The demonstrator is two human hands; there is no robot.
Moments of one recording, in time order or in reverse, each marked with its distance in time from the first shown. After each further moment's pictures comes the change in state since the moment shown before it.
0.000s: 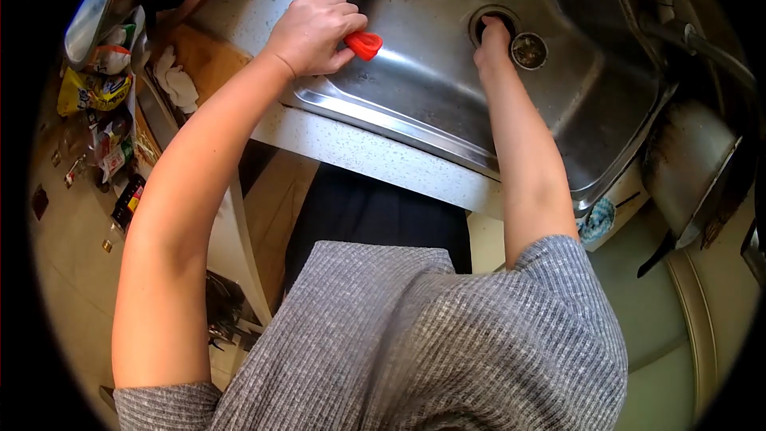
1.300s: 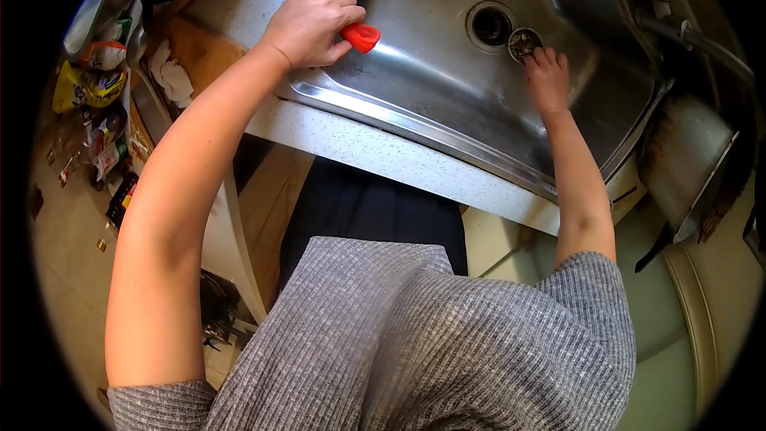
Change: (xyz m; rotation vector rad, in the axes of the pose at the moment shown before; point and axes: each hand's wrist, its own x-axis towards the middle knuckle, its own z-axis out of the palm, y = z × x) left_hand 0.000 0.001 -0.002 0.016 -0.082 -0.020; right_hand -0.005 -0.037 -0.159 -1.789 -0.187 -1.487
